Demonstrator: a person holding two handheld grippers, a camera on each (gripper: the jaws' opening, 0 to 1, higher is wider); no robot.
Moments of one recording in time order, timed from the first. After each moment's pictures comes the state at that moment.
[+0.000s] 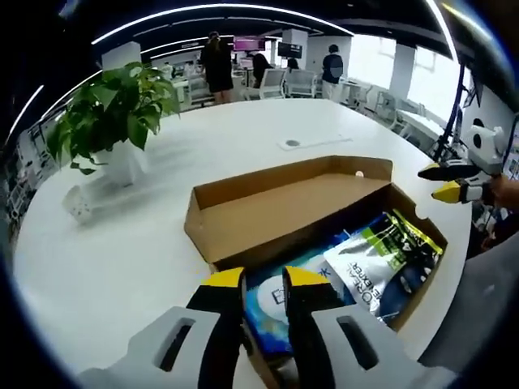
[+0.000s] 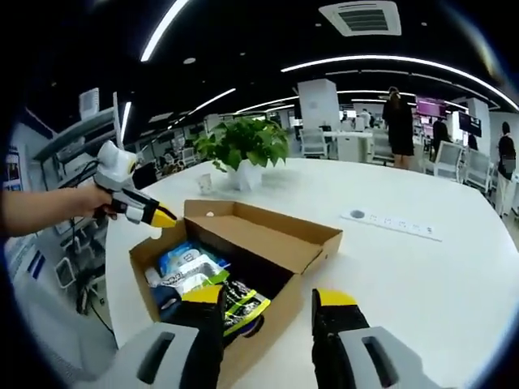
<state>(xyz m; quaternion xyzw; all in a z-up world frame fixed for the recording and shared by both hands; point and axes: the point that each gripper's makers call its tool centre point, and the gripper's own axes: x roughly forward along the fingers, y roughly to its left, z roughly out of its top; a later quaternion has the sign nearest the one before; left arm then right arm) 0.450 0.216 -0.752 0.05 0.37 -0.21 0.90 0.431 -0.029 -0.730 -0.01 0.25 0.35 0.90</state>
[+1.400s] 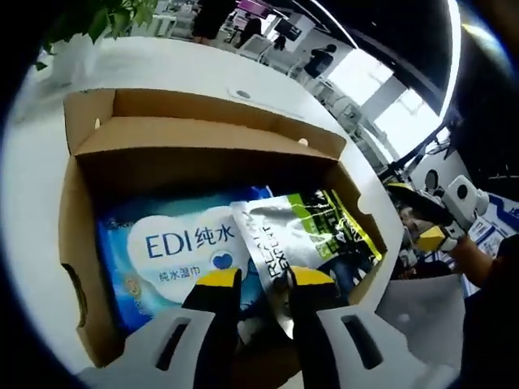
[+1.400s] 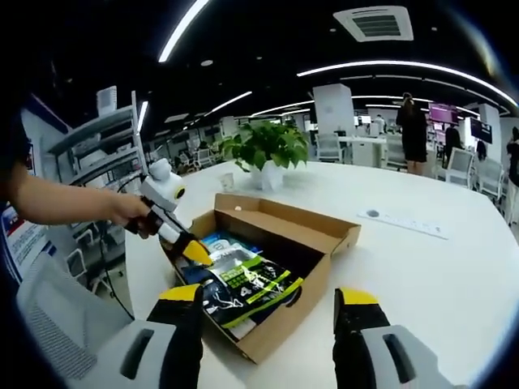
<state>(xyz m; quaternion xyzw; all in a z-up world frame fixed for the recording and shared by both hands) 0.398 0.131 -0.798 -0.19 0.47 -0.31 0.80 0.384 -0.024 -0.725 -0.02 0.24 0.39 0.89</state>
